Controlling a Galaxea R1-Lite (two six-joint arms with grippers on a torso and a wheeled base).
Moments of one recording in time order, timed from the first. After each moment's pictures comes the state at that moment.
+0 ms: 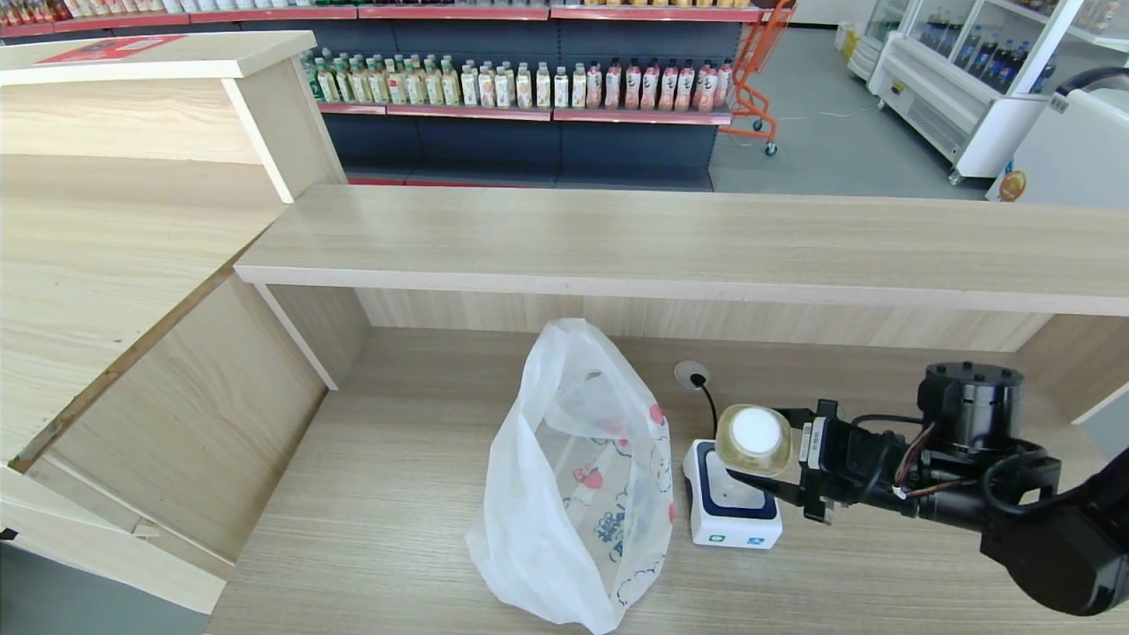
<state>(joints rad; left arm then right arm) 0.00 0.00 0.00 0.00 0.01 0.01 0.21 1.90 -0.46 -1.13 0.67 -1.02</state>
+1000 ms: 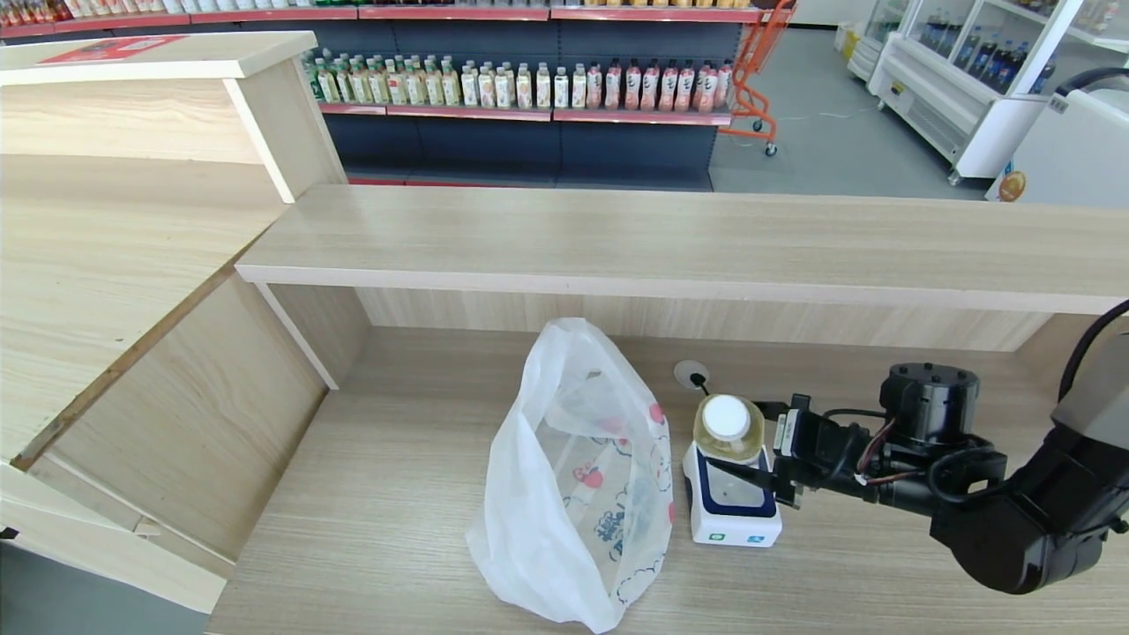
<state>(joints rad) 0.00 0.00 0.00 0.00 0.01 0.01 0.21 2.03 -0.53 -1.22 0.69 -0.98</state>
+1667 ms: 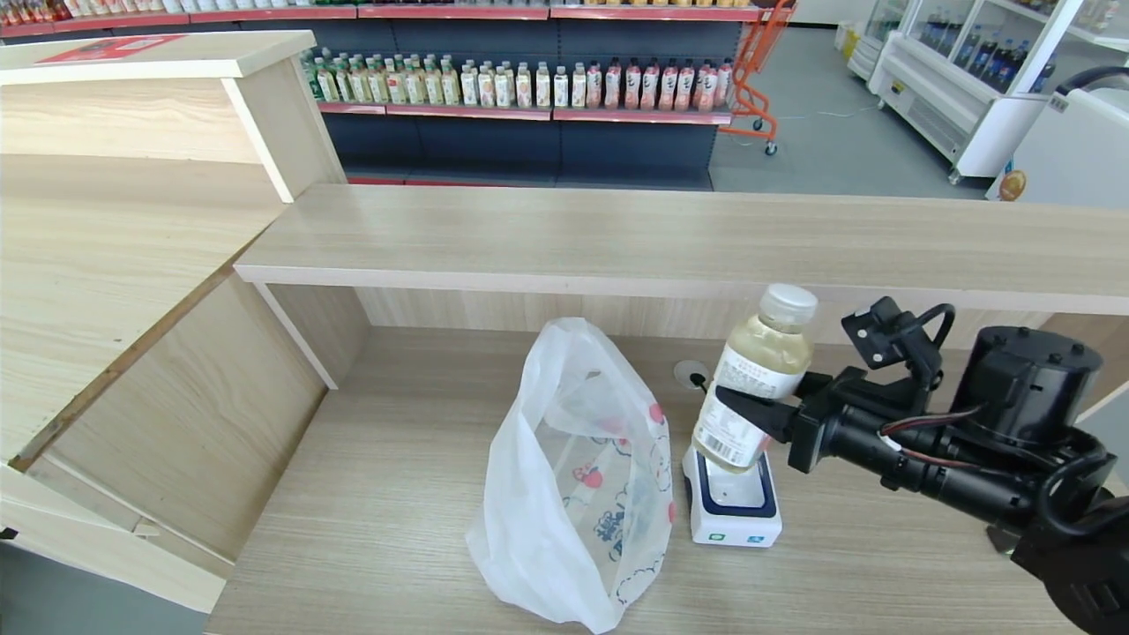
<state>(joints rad) 0.00 0.00 0.00 0.00 0.01 0.01 0.37 1.73 -0.46 -1.20 0.35 -0.02</state>
